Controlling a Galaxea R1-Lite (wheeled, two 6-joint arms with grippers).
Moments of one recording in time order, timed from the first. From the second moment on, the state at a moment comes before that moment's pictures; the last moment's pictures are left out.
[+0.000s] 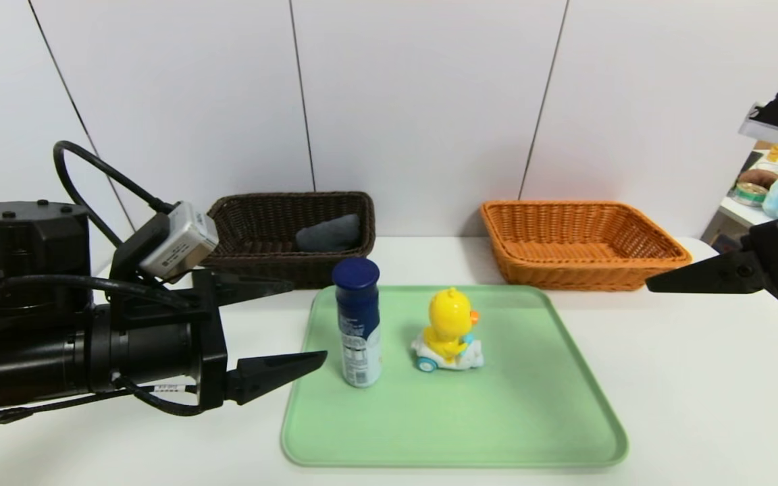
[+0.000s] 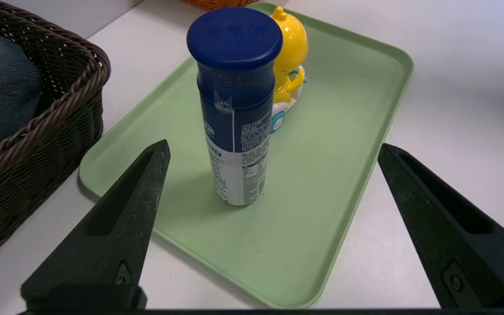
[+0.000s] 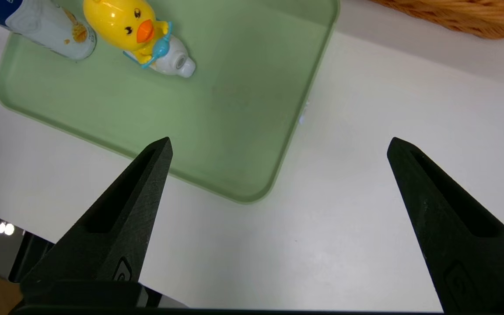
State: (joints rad) left arm -0.39 1.39 -0.61 -0.50 -0.63 0.20; right arm 0.26 1.38 -1.41 0.81 0.14 -0.05
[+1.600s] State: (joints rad) left arm -0.27 1.25 -0.66 -0.31 -0.48 0.00; right arm 0.72 1.65 -1.13 -0.18 0.23 -0.18
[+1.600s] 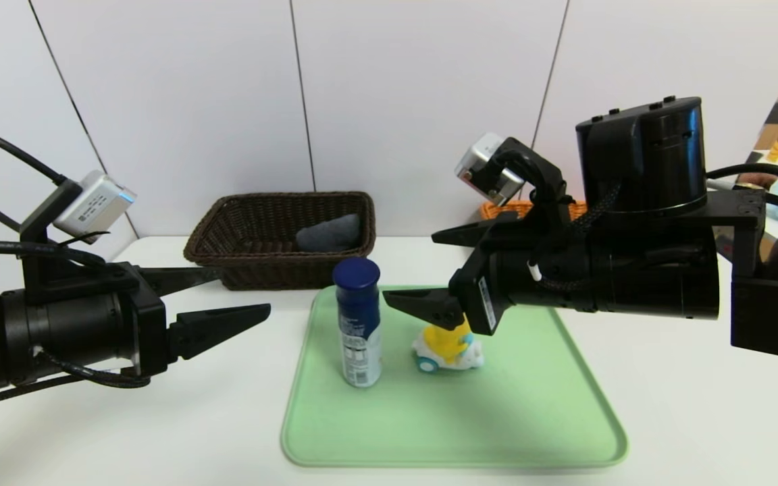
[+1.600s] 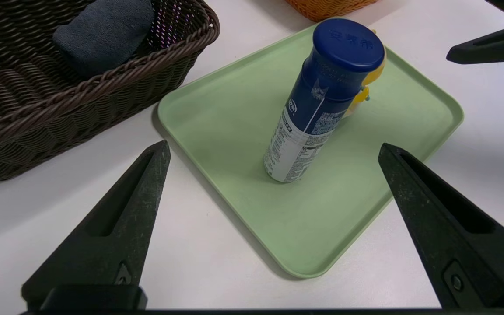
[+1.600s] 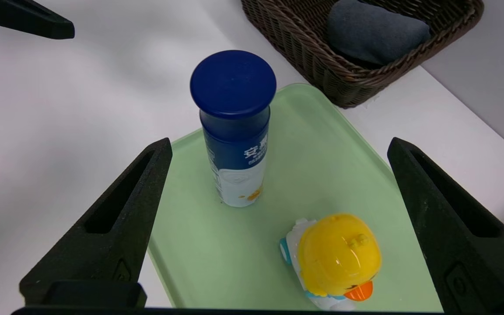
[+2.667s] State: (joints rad) left arm -0.22 1.24 -0.67 -0.31 -0.49 0.00; right arm 0.78 1.81 -1.19 -0.20 0.29 -0.13
